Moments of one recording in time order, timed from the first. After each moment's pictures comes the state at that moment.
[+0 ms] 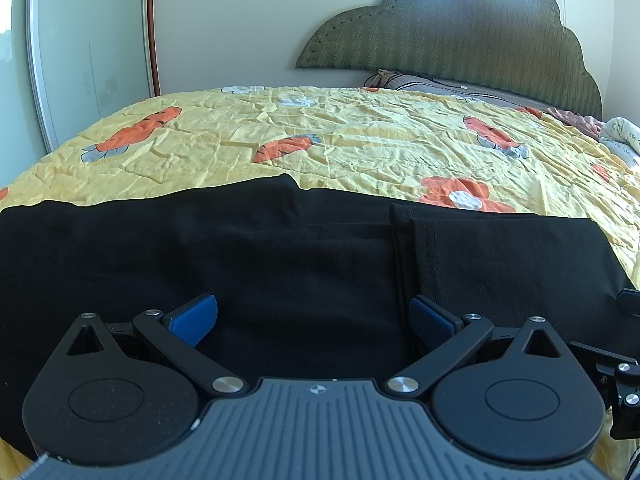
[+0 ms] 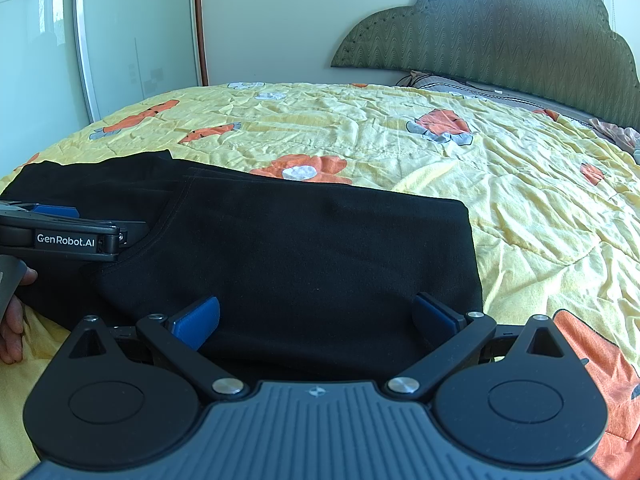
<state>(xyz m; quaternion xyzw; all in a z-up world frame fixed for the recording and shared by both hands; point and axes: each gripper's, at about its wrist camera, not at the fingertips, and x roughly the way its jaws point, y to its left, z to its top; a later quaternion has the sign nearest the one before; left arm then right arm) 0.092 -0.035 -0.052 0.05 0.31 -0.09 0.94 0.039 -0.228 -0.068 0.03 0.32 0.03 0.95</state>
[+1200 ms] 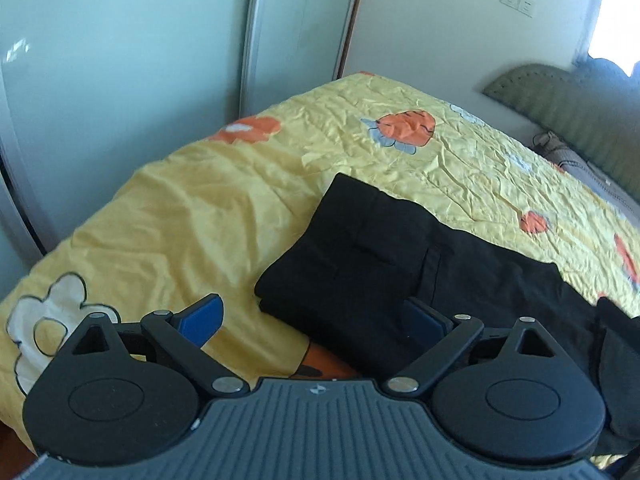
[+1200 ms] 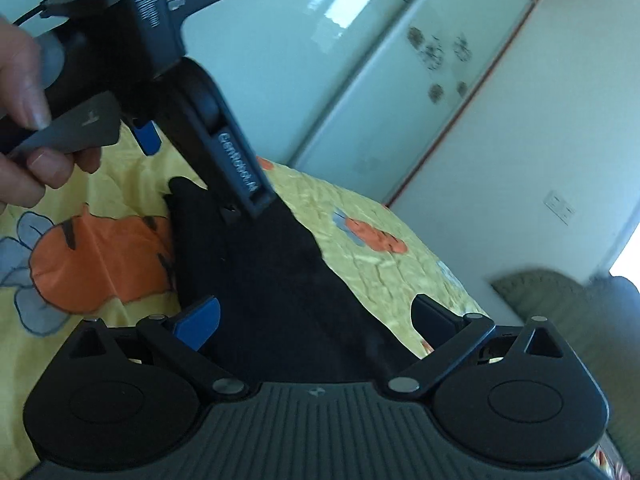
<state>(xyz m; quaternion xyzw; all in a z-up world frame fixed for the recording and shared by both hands) 0.061 0.221 0.024 -0.15 0.37 0.10 0.91 0.013 0.055 -0.011 -0.32 0.11 0.25 0.91</state>
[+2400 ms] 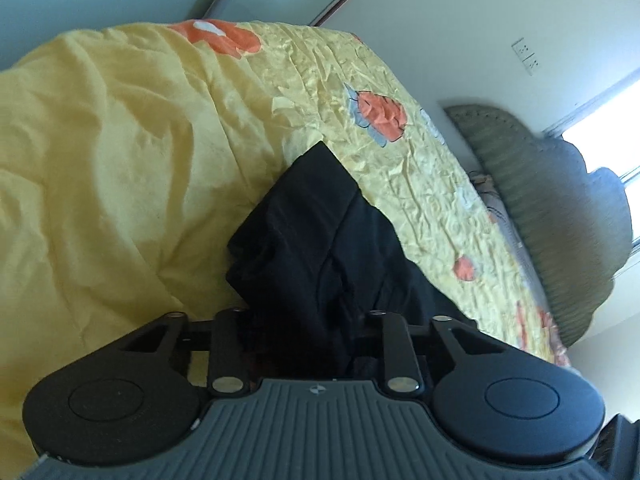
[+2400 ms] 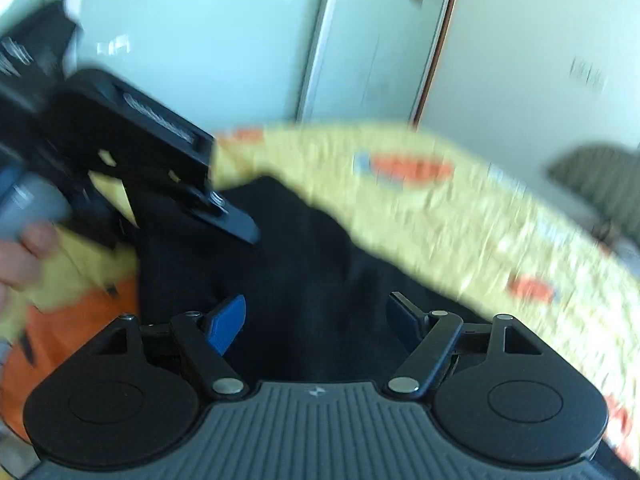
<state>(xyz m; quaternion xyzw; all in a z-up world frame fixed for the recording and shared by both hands) 0.122 0.259 -0.023 -0.35 0.39 -0.01 0.85 0.113 0.052 -0.025 -0.17 0.29 0.27 0.90</state>
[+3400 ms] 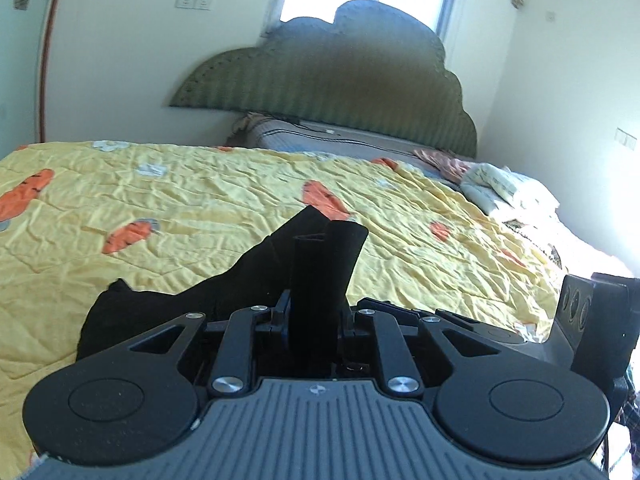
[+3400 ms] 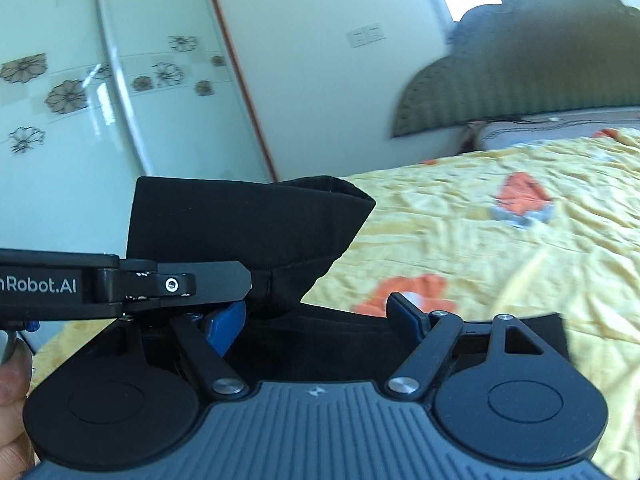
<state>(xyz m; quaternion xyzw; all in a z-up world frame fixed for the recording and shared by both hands) 0.060 -0.096 0.052 -0.02 0.28 -0.29 0.91 0.066 -0.233 -0.010 0.16 0.20 0.13 0.96</state>
